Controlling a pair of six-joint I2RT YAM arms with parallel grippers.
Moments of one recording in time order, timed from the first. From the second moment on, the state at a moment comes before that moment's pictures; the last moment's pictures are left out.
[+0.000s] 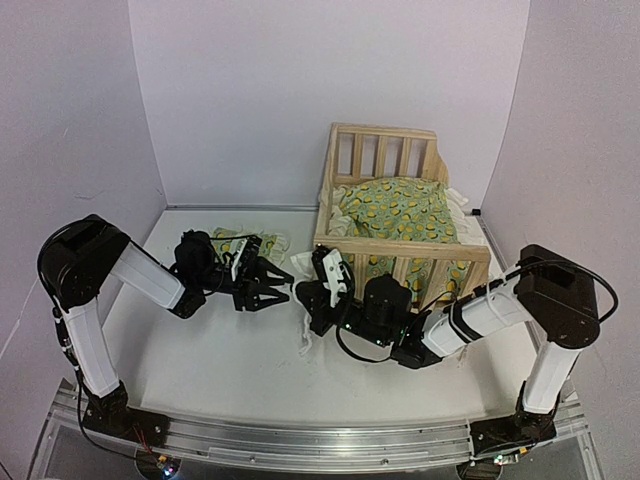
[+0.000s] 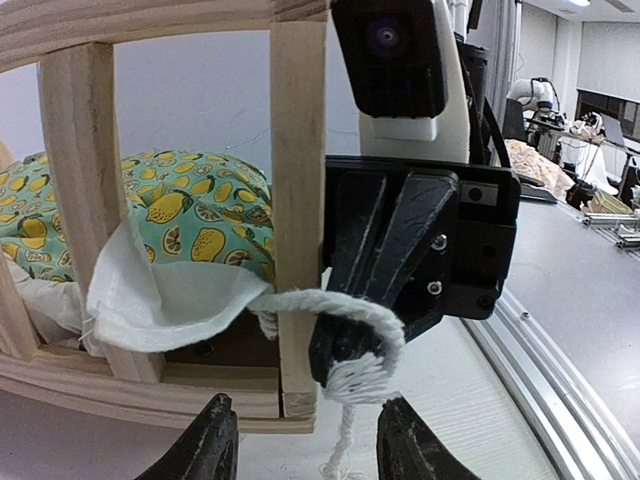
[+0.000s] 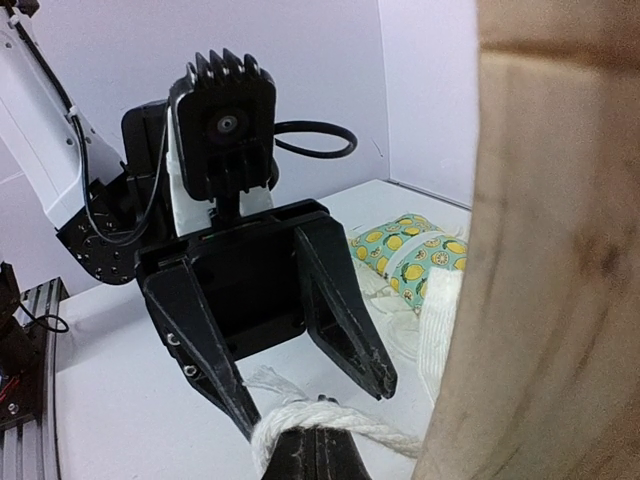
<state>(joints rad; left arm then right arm) -0.56 1.85 0.72 1.14 1.17 0.01 1.09 1.82 0.77 1.02 0.10 0.11</state>
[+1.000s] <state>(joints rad) -0.58 1.84 0.74 1.16 1.23 -0.08 1.08 1.80 0.76 1.01 0.08 0.10</state>
